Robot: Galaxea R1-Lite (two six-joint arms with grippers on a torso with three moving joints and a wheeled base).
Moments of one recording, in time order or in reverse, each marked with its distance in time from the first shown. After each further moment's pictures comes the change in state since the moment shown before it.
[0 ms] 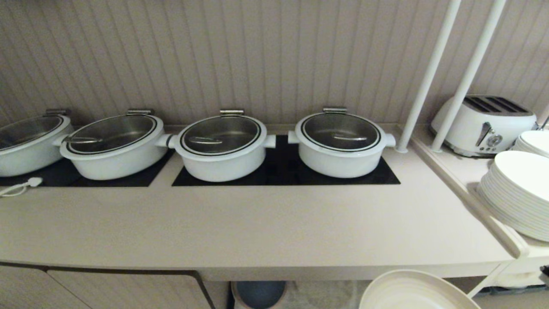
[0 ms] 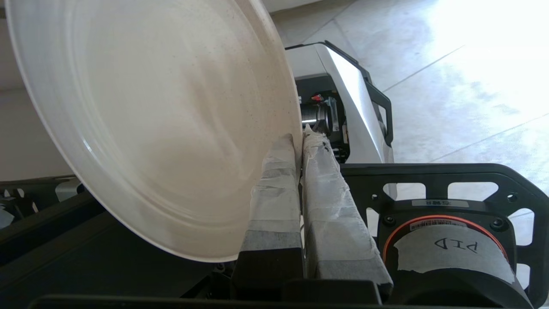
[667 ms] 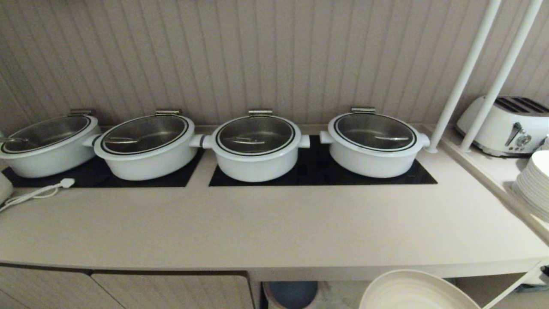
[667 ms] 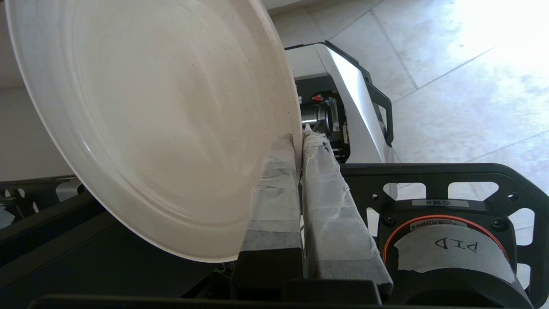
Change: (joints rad) left arm 0.000 0.000 0.000 0.001 -0.001 0.004; right arm -0.001 0.000 0.000 0.000 0.001 0.000
